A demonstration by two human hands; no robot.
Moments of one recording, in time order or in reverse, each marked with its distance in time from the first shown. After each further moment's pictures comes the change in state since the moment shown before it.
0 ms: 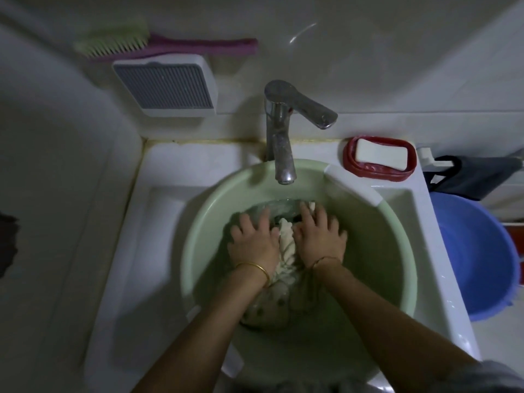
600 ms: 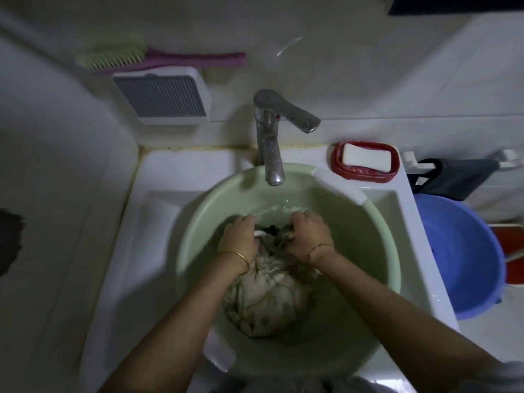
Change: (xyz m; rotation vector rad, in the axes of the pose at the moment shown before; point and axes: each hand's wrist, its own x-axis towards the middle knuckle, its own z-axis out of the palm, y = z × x) left_hand 0.018 -0.020 -0.012 -0.057 -0.032 0.183; right_hand -0.001 -0.006 -0.041 0.101 -0.088 -0.158
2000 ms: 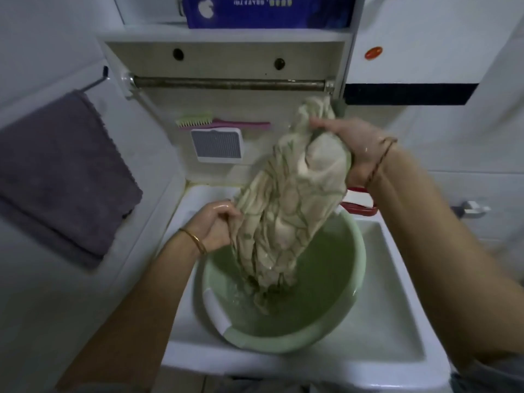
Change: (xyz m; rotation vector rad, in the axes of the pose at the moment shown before) left_hand -0.101 0.007 -0.137 -1.607 -0.254 -0.031; right_hand -0.127 -0.074 -0.221 1.393 -0.258 -0.159
